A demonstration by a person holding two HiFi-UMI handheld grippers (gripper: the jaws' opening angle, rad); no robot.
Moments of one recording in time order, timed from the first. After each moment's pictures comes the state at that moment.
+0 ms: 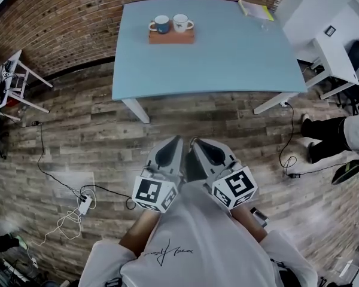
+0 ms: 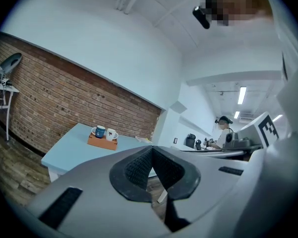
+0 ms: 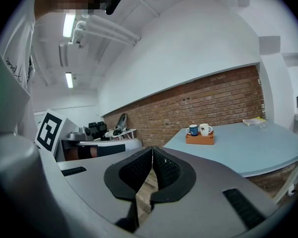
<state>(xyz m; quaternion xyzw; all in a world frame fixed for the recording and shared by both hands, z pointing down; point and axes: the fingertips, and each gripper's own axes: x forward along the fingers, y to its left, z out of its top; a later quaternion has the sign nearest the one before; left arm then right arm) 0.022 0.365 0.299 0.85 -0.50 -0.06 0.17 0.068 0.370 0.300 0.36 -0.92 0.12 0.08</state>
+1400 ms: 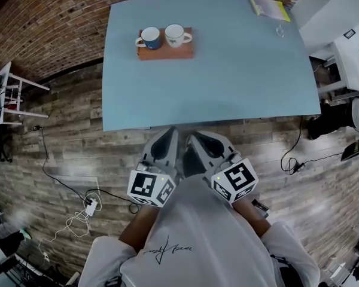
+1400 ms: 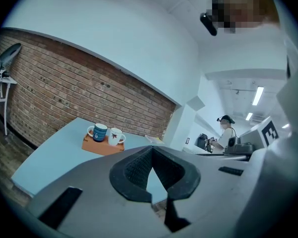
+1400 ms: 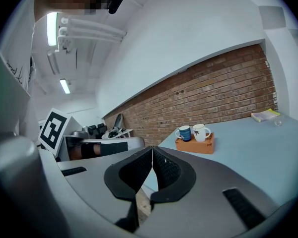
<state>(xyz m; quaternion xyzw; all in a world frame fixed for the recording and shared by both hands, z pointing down) 0.026 0.160 0.314 0.82 -0.53 -0.04 0.21 0.076 0.168 0.314 0.33 -0.93 0.16 0.08</state>
